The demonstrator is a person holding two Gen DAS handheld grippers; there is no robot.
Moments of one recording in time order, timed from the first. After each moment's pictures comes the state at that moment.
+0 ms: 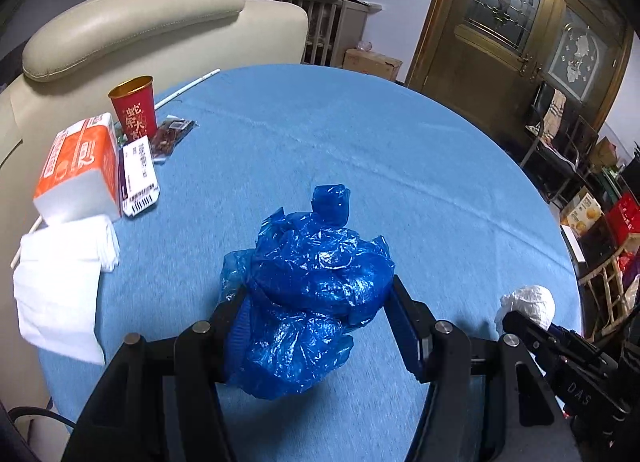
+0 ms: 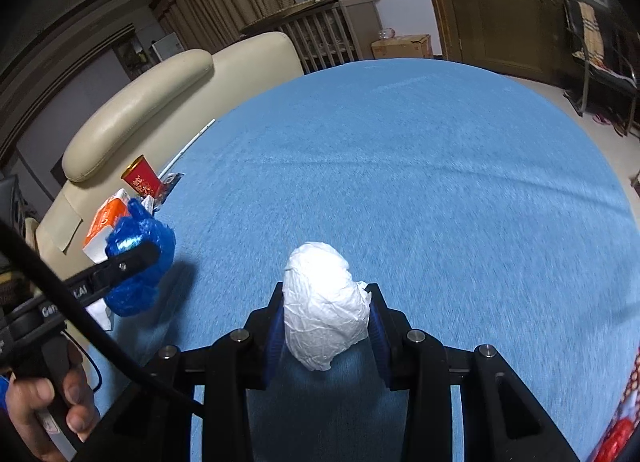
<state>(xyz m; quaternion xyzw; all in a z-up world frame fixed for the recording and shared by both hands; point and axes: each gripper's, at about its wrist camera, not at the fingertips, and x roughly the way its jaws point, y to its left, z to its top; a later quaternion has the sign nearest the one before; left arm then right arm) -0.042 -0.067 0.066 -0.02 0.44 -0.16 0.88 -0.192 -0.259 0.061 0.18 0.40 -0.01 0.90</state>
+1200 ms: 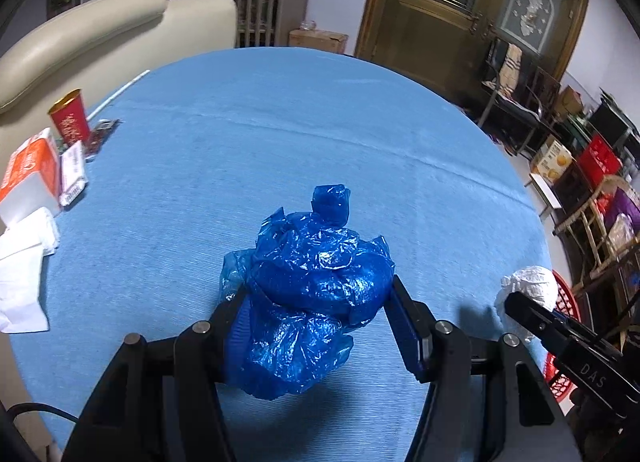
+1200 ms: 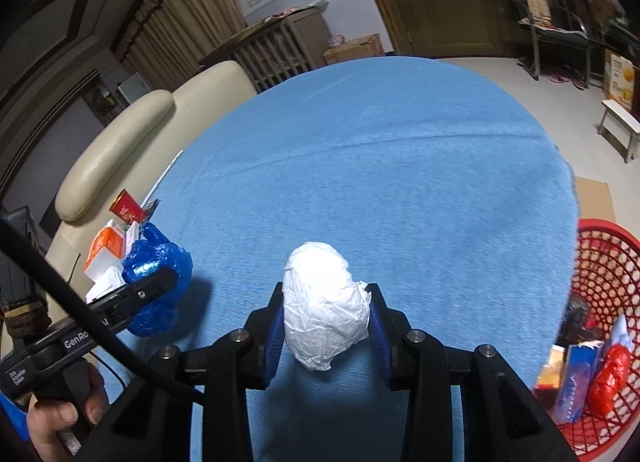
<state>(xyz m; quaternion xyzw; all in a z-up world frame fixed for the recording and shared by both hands) -0.089 -0.139 0.054 0.04 0.45 -0.24 0.86 -0.277 -0.314 0.058 0.25 0.38 -0.07 0.89</state>
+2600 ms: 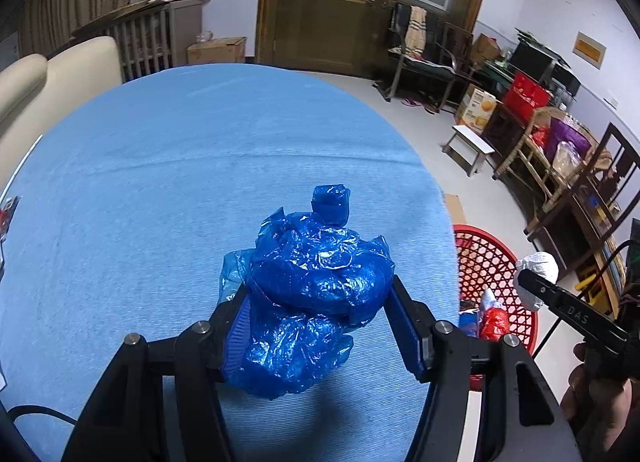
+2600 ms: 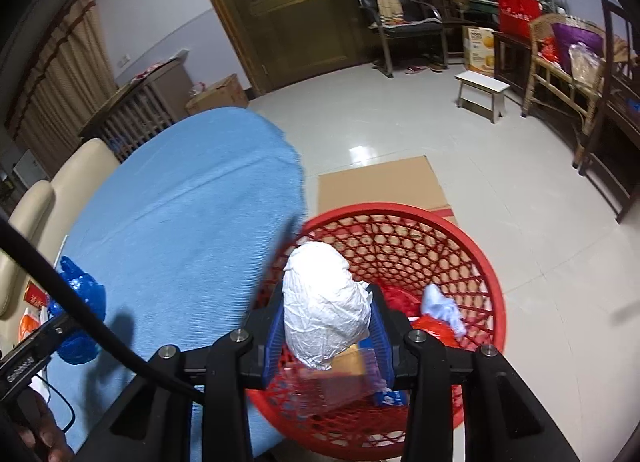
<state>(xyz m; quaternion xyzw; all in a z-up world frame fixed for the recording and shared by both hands) -0.145 -0.216 0.070 0.11 0.42 -0.39 0.81 -0.413 -0.450 0.058 0.29 0.36 -0.31 0.83</state>
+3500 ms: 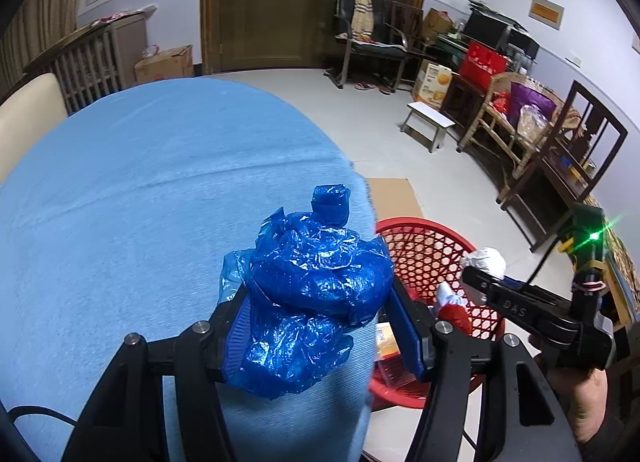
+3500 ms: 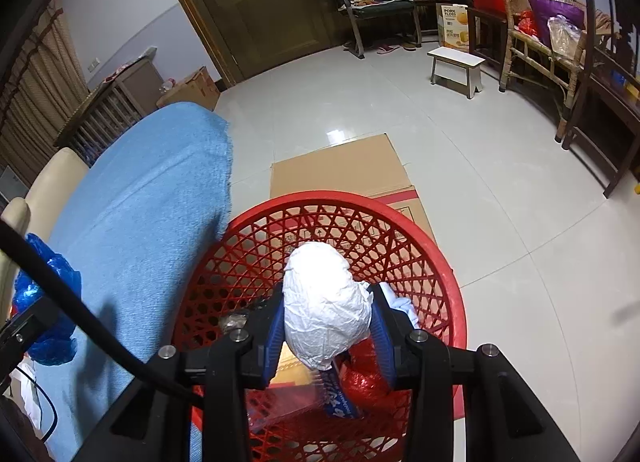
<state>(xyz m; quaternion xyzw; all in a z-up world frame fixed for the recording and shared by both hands) -0.182 -0.292 0.081 0.15 0.41 -0.45 0.78 -0.432 -0.496 0.027 0.31 0.38 -0.33 0.80</state>
